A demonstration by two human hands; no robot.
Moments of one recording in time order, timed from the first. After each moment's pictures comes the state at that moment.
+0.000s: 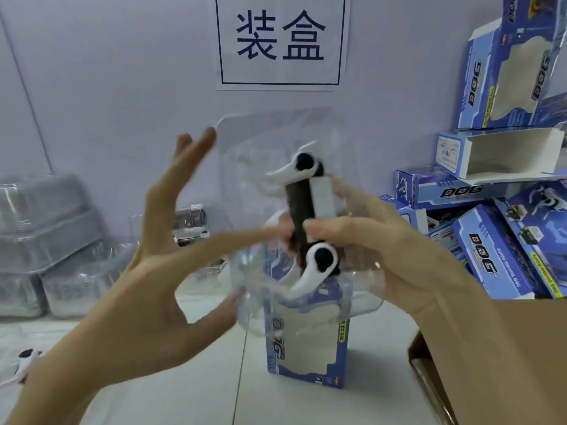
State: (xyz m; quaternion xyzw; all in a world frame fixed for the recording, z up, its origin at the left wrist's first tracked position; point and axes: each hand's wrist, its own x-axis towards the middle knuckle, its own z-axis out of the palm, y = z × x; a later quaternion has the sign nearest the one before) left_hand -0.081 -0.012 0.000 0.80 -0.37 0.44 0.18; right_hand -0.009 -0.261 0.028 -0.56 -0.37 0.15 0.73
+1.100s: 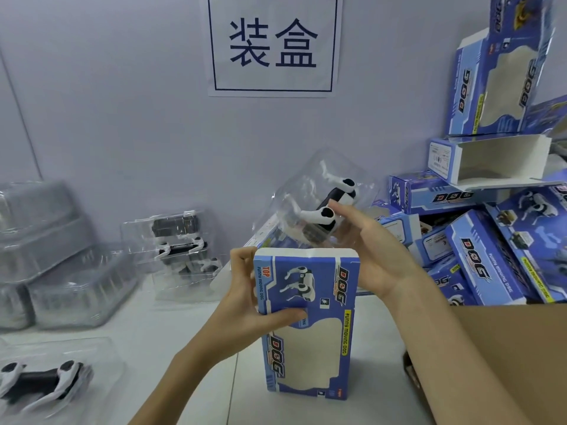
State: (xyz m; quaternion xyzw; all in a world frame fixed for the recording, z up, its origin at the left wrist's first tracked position) left_hand 0.011 -0.054 -0.099 0.75 -0.21 0.14 0.61; right_hand 0.066 -0.265 -0.010 -0.49 -0.14 0.16 0.84
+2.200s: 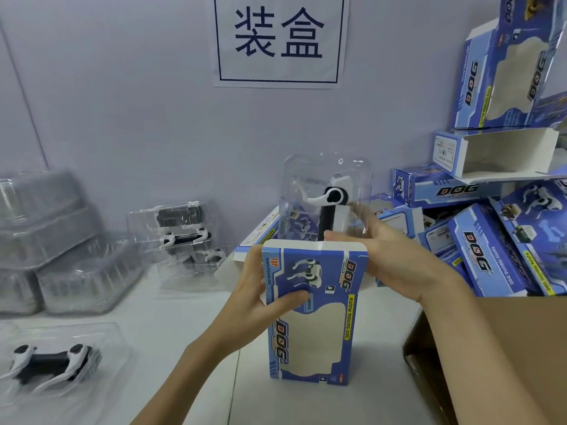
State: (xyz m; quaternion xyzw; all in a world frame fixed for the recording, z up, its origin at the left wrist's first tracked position) left_hand 0.009 -0.059 -0.111 0.77 -0.19 0.15 0.60; right_hand 0.070 -0.295 -0.027 -0.72 -0.24 0.08 0.65
